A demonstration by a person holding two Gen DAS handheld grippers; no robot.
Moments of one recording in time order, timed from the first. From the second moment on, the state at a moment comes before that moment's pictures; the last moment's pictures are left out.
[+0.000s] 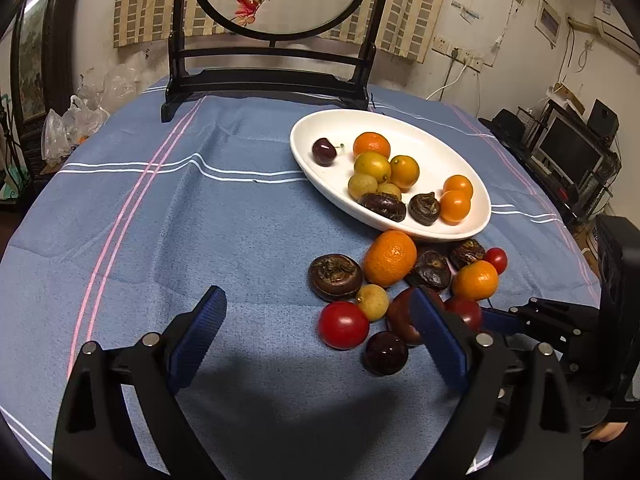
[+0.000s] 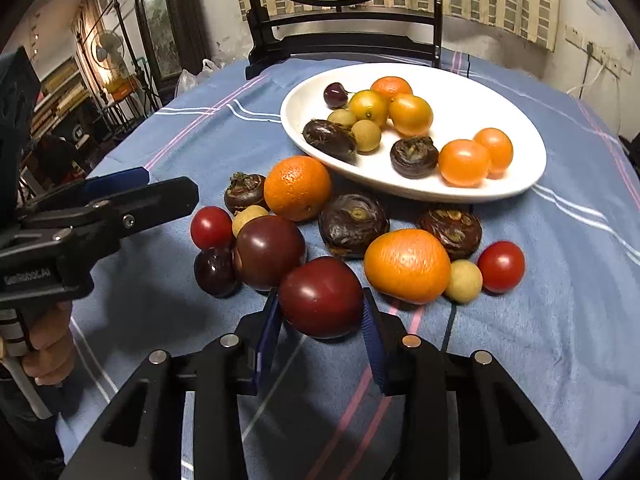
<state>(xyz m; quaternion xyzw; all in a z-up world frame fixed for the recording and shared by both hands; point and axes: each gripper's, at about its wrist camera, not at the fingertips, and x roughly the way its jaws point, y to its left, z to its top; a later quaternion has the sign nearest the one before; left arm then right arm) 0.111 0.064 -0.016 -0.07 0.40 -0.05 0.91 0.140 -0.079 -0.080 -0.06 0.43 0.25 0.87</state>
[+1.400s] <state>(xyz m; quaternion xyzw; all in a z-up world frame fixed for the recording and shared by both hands) 0.094 0.007 -0.048 0.03 0.47 -0.10 0.88 0.130 -0.133 -0.062 0.02 0.38 0.24 0.89</state>
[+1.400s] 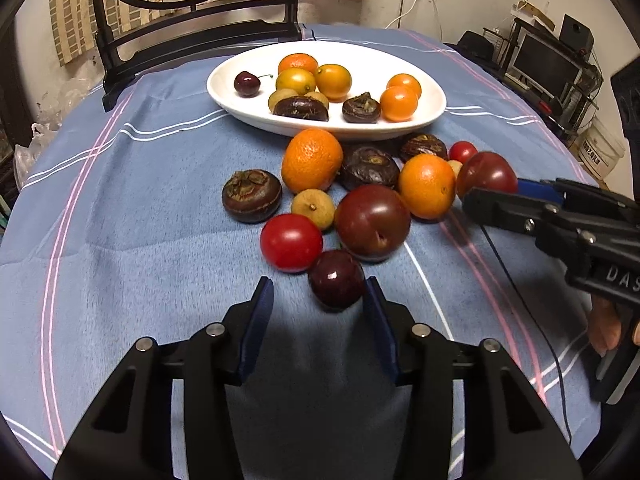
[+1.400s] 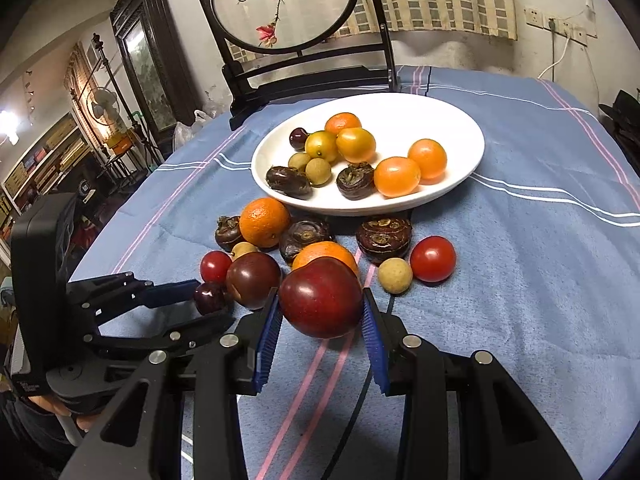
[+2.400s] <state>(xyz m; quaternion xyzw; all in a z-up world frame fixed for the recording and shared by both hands) 0.078 0.001 -0.014 0.03 0.43 -0.12 0.89 0.119 -0.134 -0.051 0.03 0.35 0.26 0.90</state>
